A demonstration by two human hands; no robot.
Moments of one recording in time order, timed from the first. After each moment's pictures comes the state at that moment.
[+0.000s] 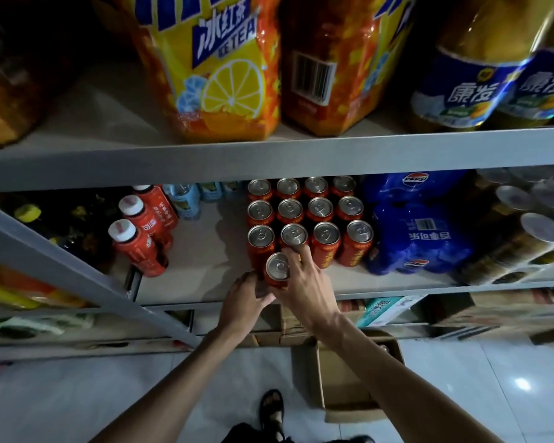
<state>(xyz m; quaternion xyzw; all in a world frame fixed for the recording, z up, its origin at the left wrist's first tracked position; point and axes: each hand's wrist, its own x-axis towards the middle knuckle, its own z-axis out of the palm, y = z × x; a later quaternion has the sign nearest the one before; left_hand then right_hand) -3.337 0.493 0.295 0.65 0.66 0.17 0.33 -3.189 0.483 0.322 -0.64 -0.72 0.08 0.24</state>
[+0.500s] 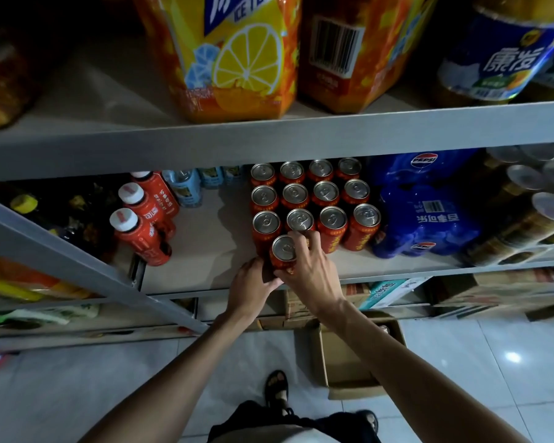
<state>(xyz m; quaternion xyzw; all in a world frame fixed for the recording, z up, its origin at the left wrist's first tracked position) -3.338 0.499 0.287 0.66 0.67 0.16 0.30 -3.195 0.486 0.312 -0.68 -0.69 0.12 0.23</state>
